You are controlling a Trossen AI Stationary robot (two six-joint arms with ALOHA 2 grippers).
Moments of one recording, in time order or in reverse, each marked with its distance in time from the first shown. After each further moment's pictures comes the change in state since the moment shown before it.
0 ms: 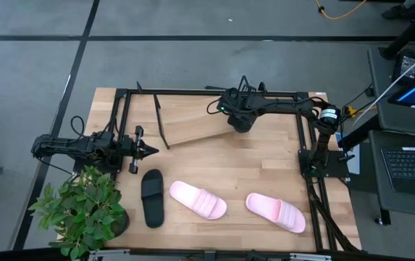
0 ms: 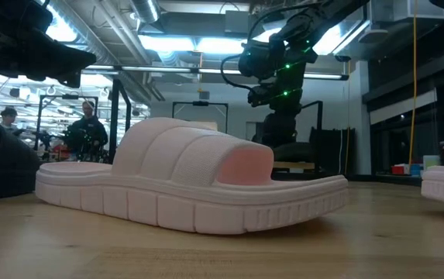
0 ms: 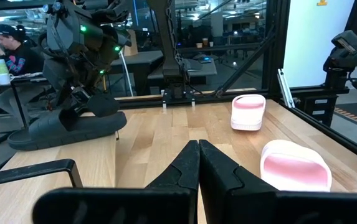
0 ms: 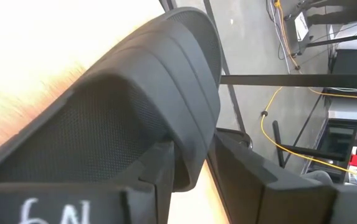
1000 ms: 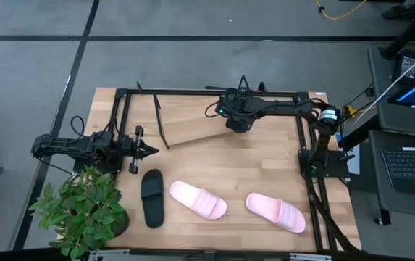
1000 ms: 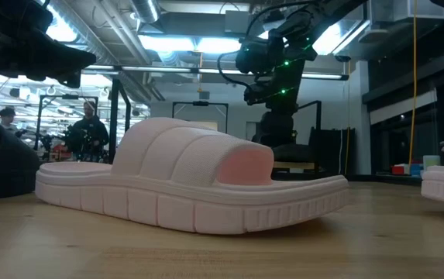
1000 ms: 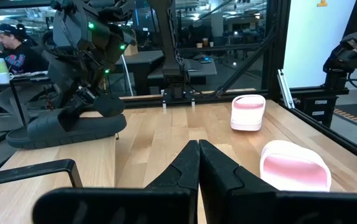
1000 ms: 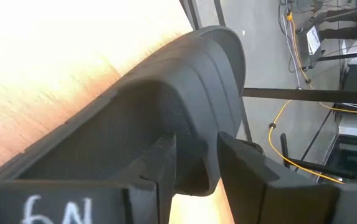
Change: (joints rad) left arm 0.000 0.000 0.000 0.000 0.000 -0.006; right arm 0.035 0.000 0.000 0.023 -0.037 -0.030
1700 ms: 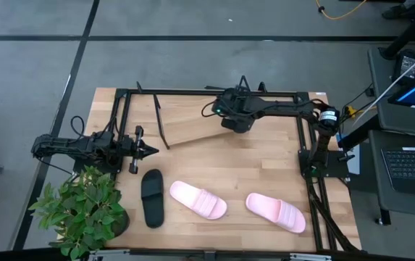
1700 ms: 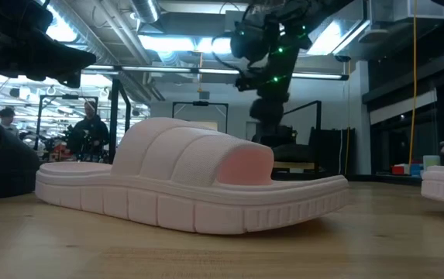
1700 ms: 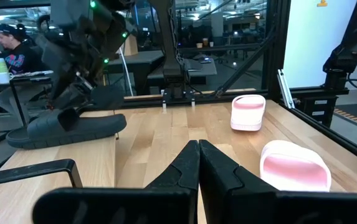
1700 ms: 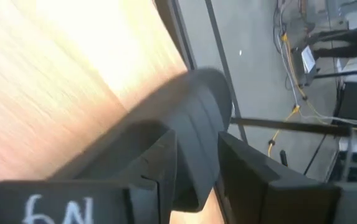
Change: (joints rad) left arm 0.000 0.000 0.000 0.000 0.000 0.000; right arm 0.042 0.000 0.083 0.000 0.002 -0.026
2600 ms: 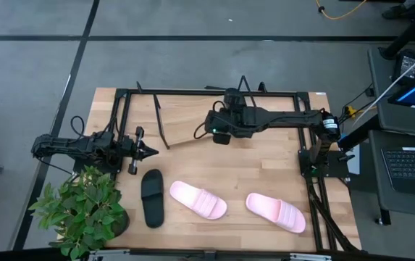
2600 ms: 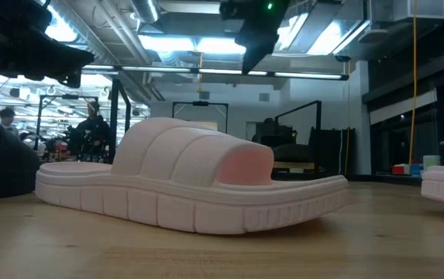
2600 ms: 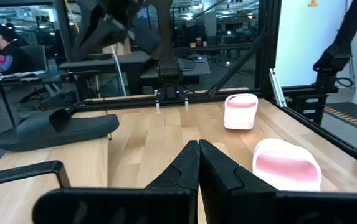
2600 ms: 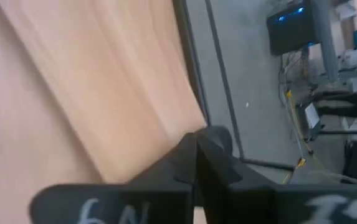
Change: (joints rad) left arm 0.000 0.000 0.000 -0.004 0.033 0.001; right arm 0.271 0.000 0.347 -0.328 0.000 0.104
